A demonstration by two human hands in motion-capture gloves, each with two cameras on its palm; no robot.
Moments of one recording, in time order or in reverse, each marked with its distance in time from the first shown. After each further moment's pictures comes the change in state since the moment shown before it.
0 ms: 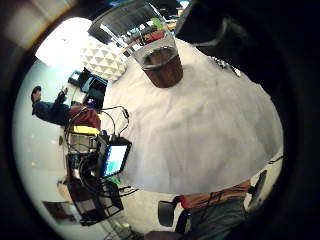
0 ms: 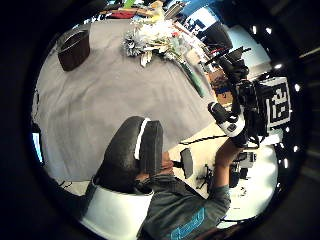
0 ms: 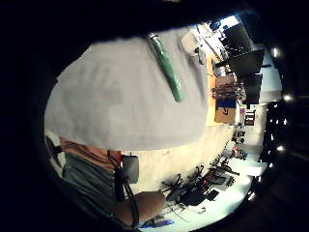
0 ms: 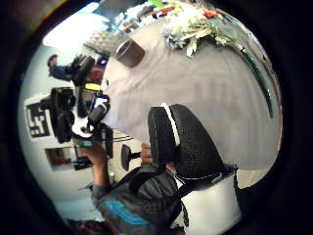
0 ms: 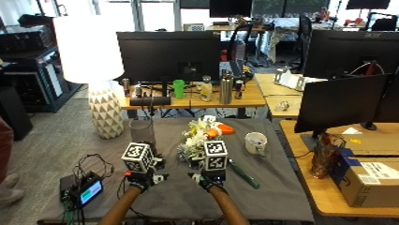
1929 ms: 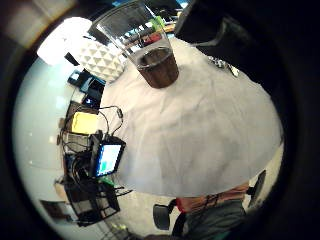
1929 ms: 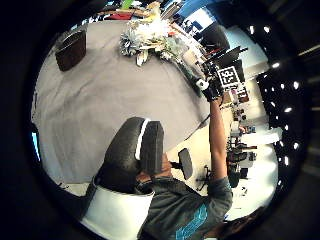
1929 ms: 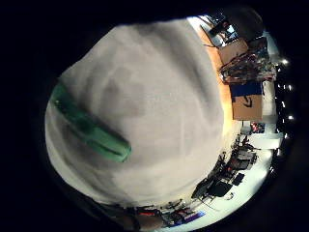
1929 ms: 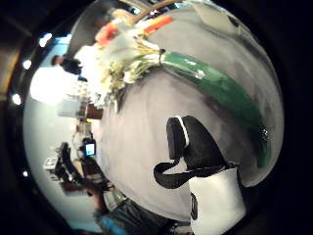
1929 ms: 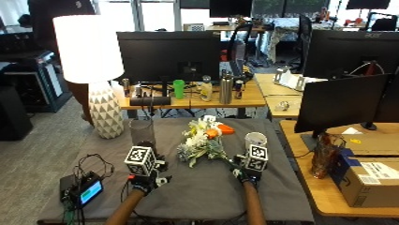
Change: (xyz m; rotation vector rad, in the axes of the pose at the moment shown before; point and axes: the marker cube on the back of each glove) left arm 0.009 0.000 0.016 0.023 0.011 -0.011; right arm 0.229 -0.104 0.107 0.100 -0.060 0.314
